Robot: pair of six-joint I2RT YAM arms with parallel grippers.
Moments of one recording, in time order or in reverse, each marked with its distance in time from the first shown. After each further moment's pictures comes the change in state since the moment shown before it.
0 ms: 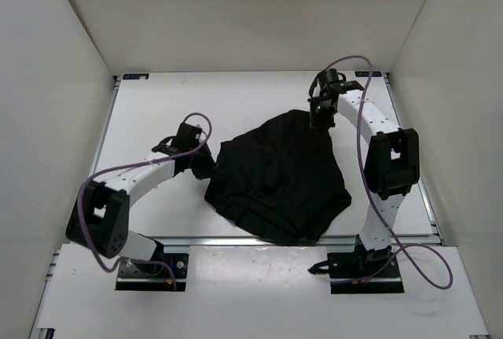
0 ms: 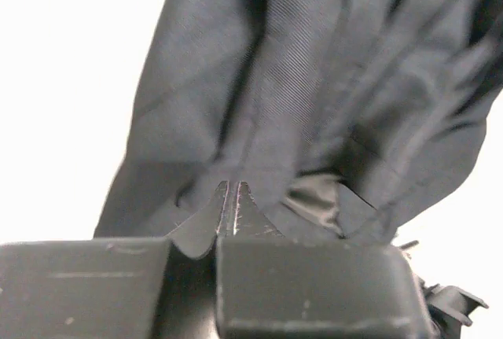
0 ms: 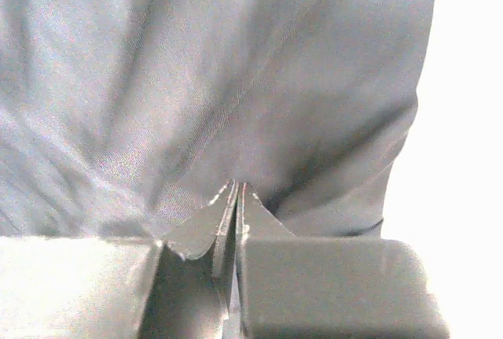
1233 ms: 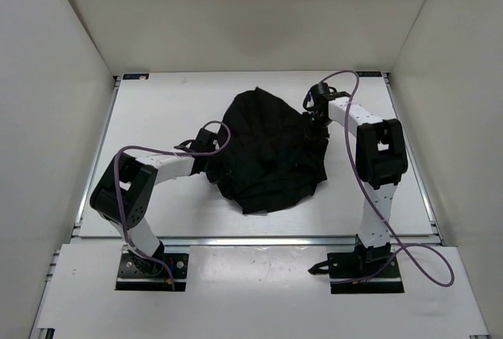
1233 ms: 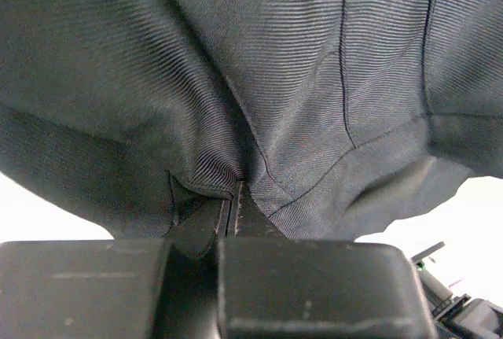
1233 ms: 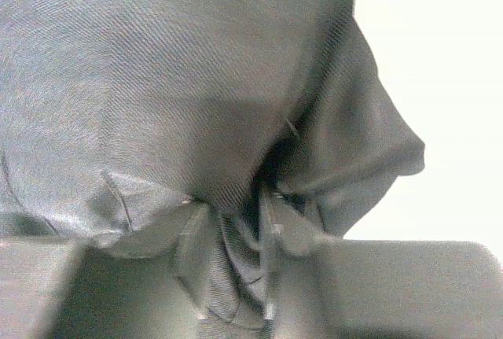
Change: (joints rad) left arm -0.077 0.212 -0.002 0.191 0.022 -0.013; right arm -0.011 0.149 -0.014 0.093 -0.006 -0.012
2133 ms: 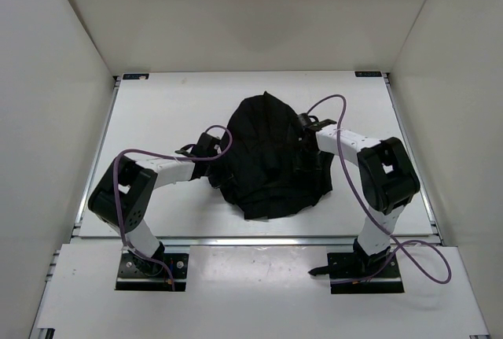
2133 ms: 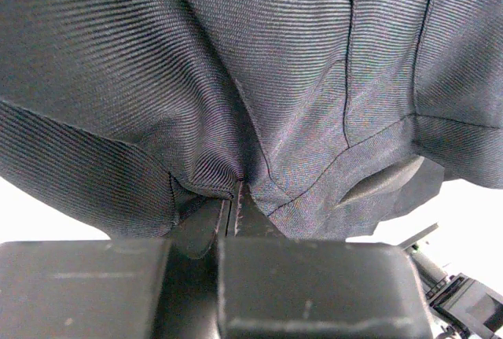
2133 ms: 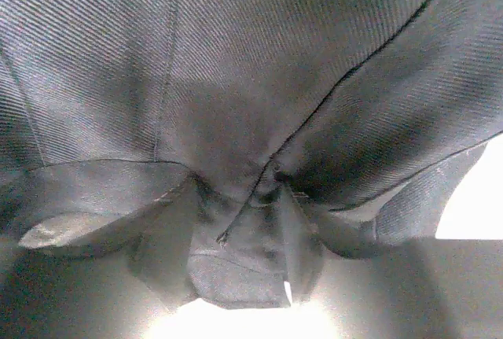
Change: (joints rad) left arm -0.034 -0.034 -0.059 0.040 0.031 -0.040; right arm 0.226 -0.250 -0.376 0.029 0.164 0.213
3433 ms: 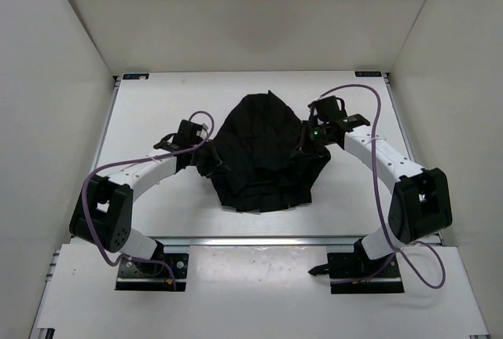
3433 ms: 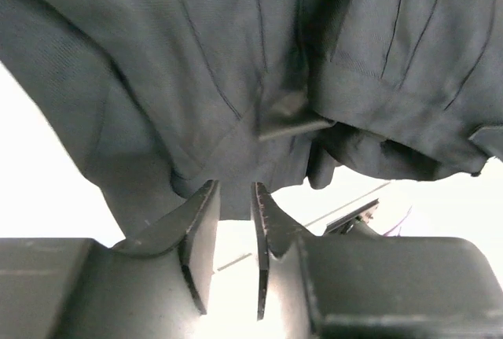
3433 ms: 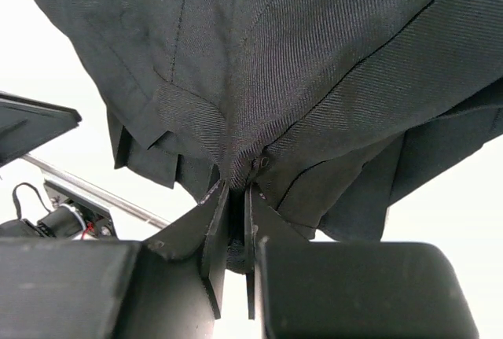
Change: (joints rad) left arm 0.142 -0.180 0.065 -0.176 0.119 0.028; right arm -0.091 -0.283 -0.003 0.079 -0.364 0.094
